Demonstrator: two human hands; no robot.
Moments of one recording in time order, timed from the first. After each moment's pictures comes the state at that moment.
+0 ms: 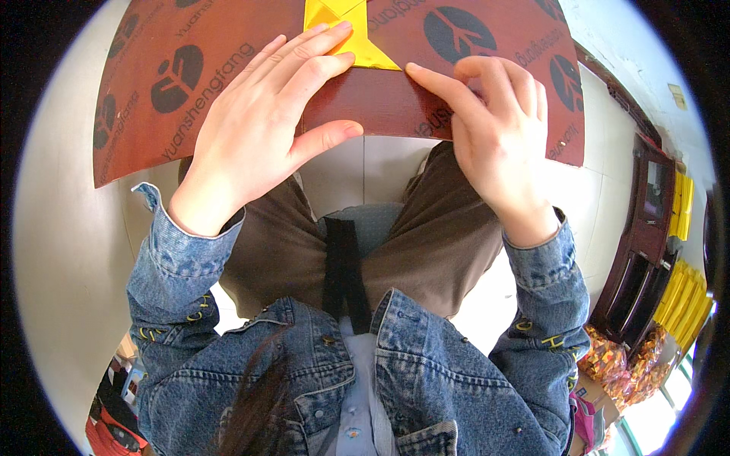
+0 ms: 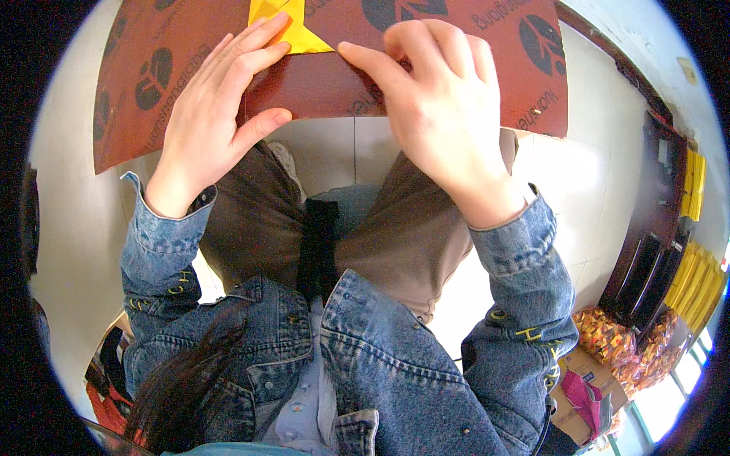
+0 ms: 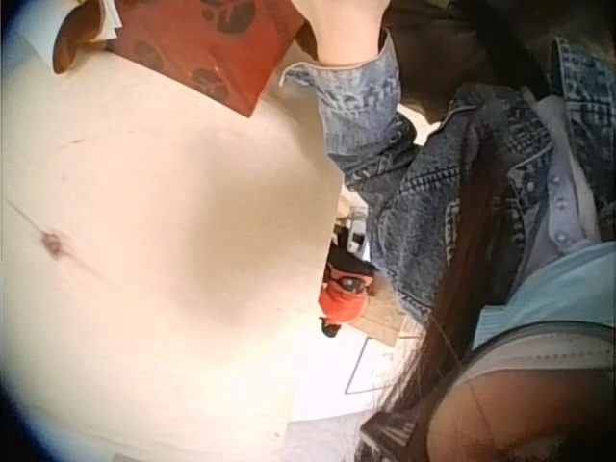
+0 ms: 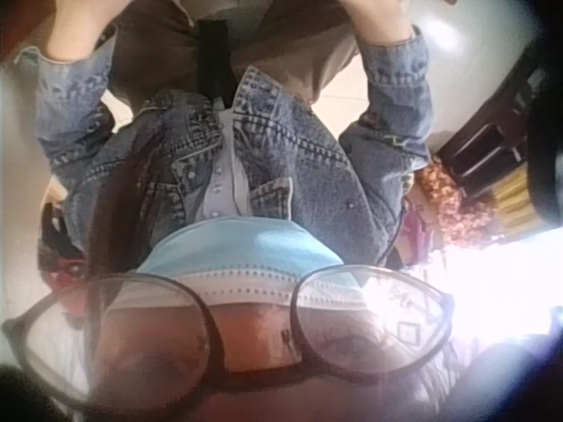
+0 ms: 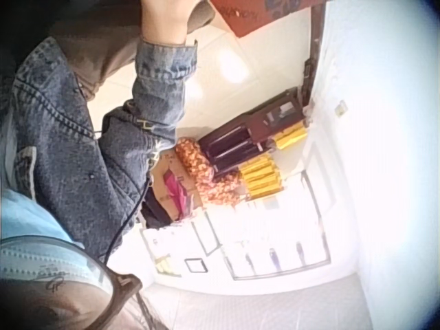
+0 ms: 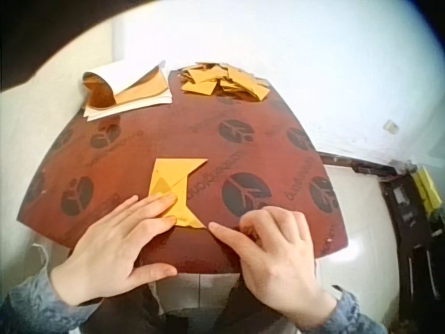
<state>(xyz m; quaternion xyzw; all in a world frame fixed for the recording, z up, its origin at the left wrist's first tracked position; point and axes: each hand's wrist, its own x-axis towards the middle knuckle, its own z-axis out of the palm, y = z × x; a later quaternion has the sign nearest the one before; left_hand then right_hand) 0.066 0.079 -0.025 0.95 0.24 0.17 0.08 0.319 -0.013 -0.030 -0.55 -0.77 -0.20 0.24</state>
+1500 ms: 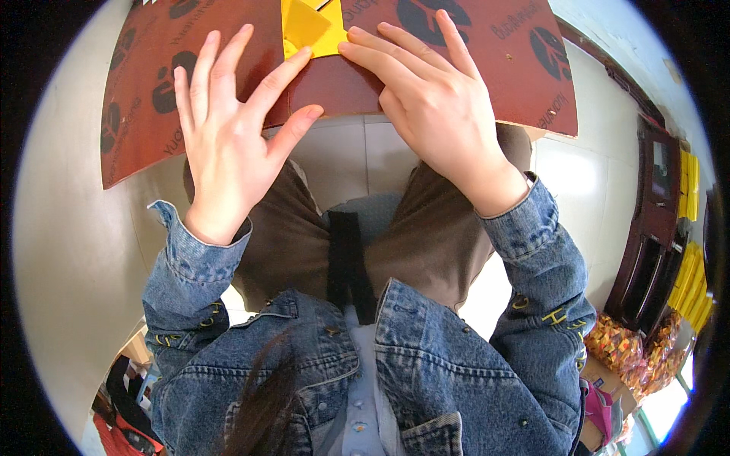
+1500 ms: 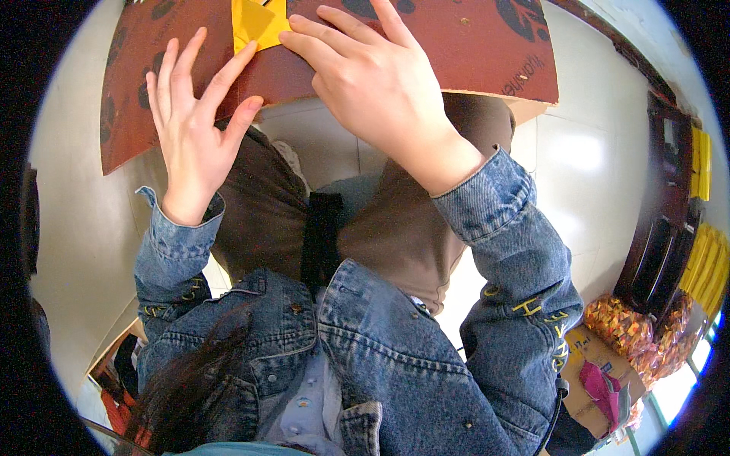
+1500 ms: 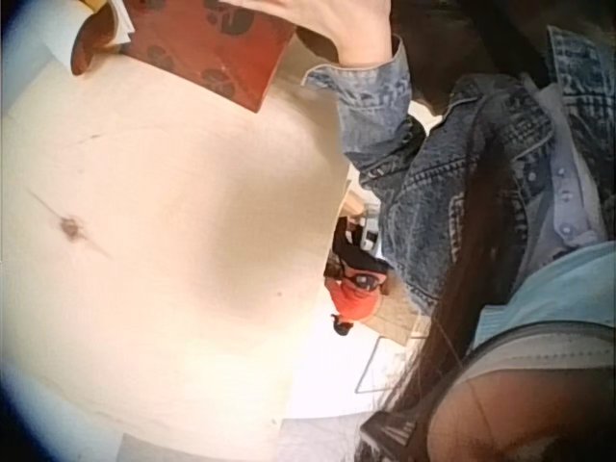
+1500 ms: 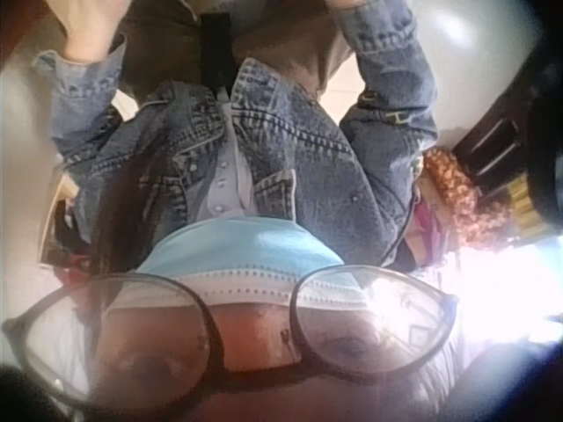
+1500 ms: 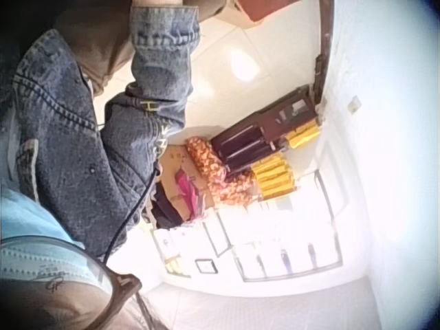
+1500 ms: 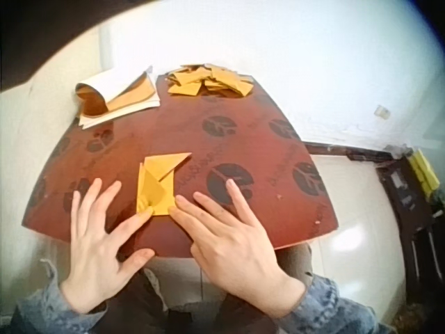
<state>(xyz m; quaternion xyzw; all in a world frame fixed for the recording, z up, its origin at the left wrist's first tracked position) 0.059 0.047 -0.016 0.91 0.36 0.18 -0.11 0.300 -0.018 -0.012 -0.55 -0.80 -0.06 0.23</state>
